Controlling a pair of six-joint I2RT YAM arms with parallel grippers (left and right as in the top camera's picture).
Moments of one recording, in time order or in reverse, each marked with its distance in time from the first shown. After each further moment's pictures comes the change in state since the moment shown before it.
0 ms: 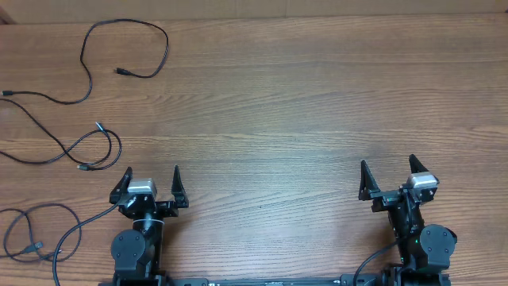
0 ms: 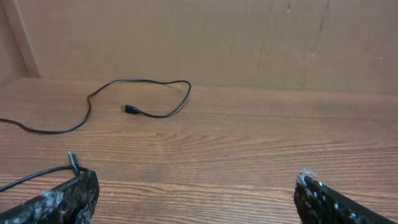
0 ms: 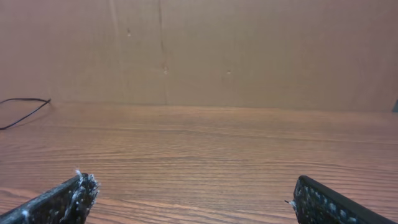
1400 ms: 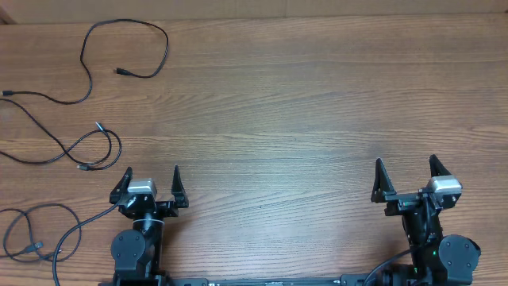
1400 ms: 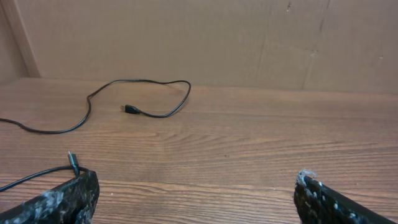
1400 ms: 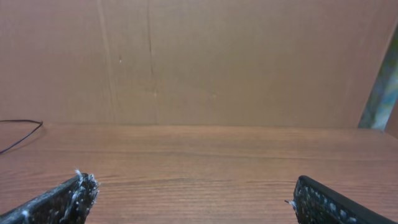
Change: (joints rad) left arm 0.000 0.000 0.000 0.000 0.000 0.000; right arm -0.015 0.001 0.249 -0.222 0.040 0.000
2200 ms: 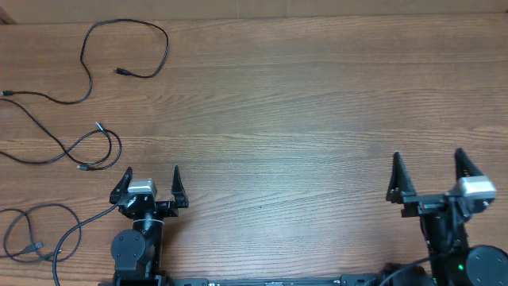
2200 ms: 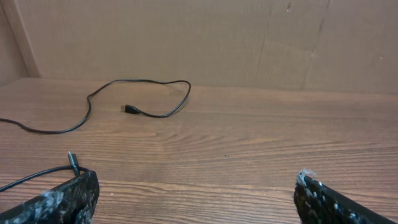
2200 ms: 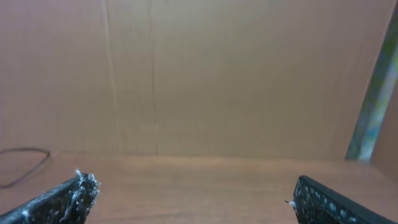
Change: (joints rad) left arm 0.000 0.000 0.000 0.000 0.000 0.000; right arm 0.000 0.132 0.278 -0.086 0.008 0.001
